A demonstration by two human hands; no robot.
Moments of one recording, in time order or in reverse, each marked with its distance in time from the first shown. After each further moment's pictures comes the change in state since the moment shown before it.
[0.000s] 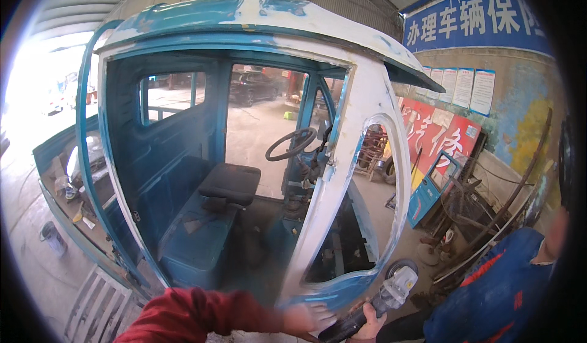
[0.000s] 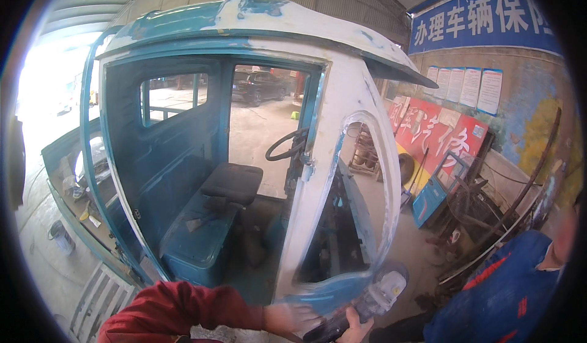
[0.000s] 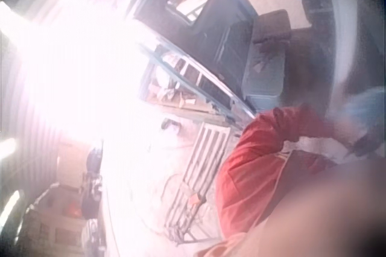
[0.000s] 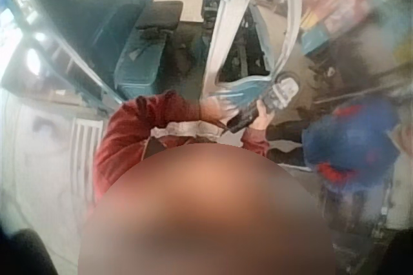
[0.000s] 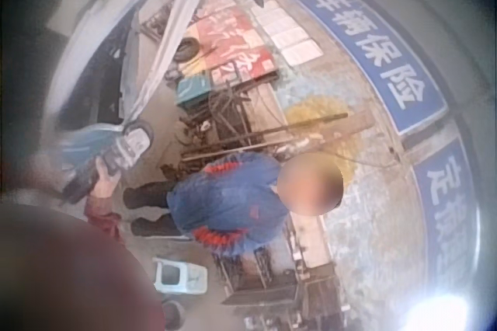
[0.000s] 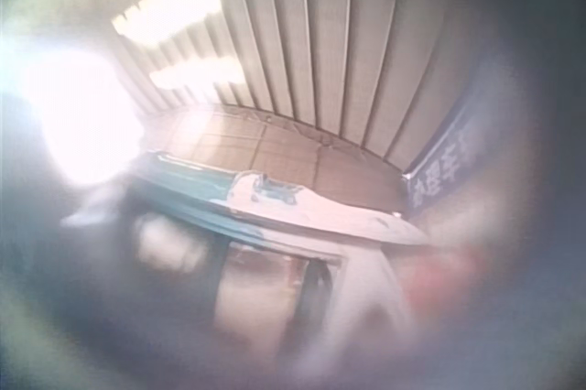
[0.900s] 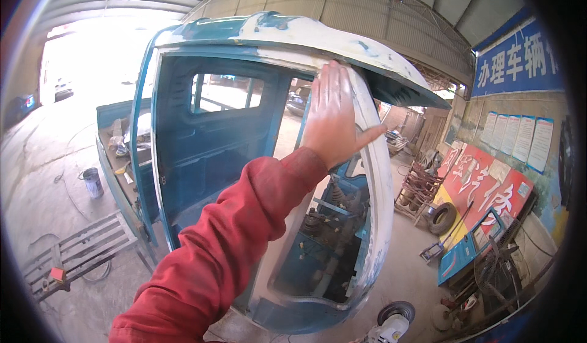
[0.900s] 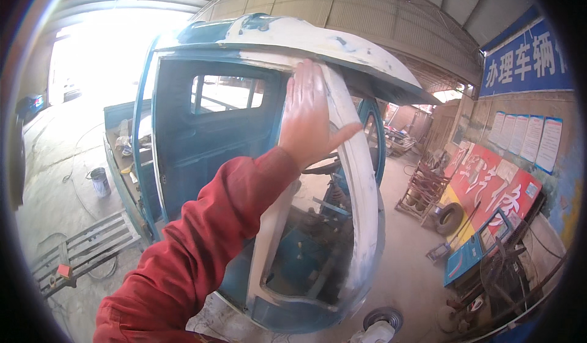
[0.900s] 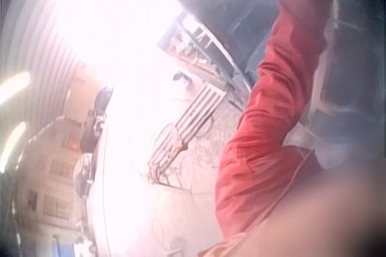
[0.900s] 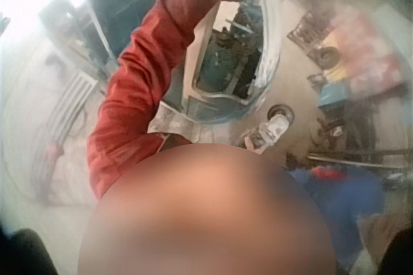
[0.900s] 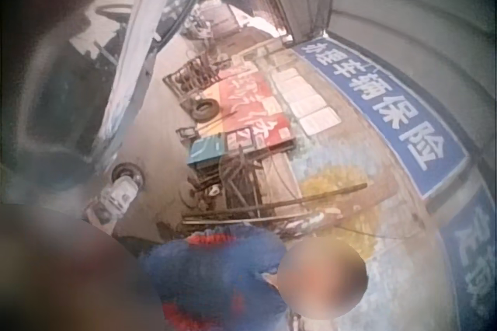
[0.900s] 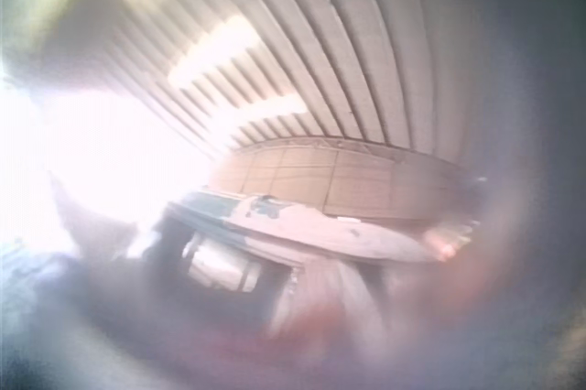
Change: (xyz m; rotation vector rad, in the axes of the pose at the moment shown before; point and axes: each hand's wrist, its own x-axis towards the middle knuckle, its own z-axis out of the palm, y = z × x) left_hand 0.280 -0.155 -0.286 1.198 0.876 -0.570; right_hand 0.198 -0.025 -0.145 -0.272 -0.640 -0.031
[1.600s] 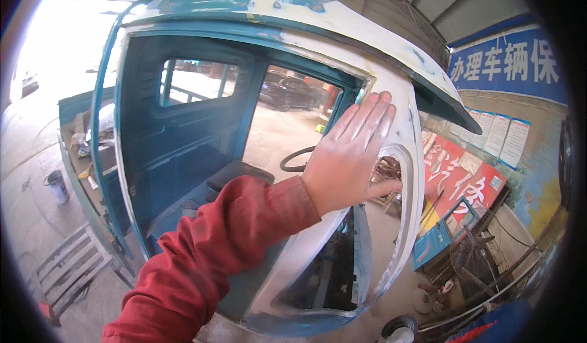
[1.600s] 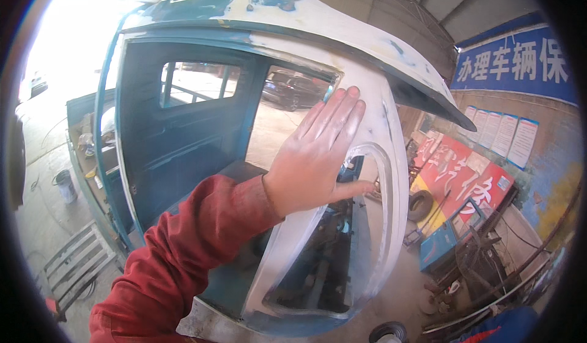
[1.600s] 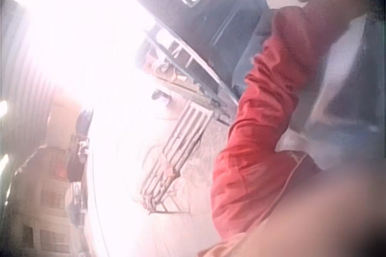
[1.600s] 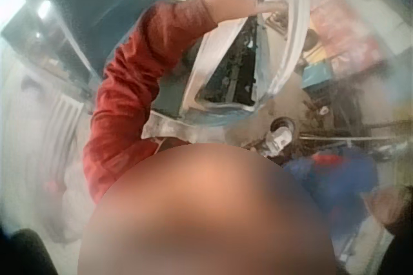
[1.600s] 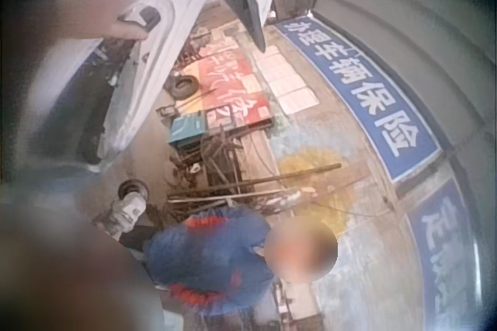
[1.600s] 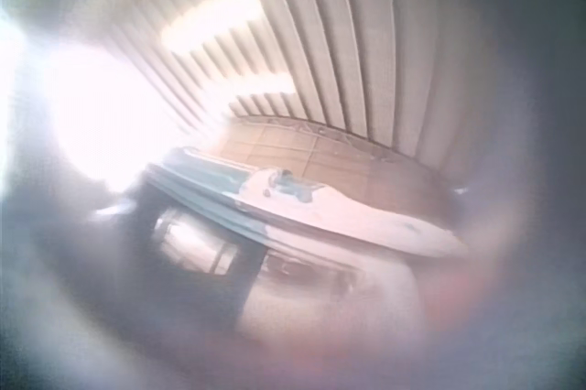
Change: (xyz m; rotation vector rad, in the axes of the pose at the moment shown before) left_hand -0.035 -0.062 -0.034 -0.342 -0.155 0.169; right_hand 0.073 -0.099 0.088 -0.366 0.097 -0.091
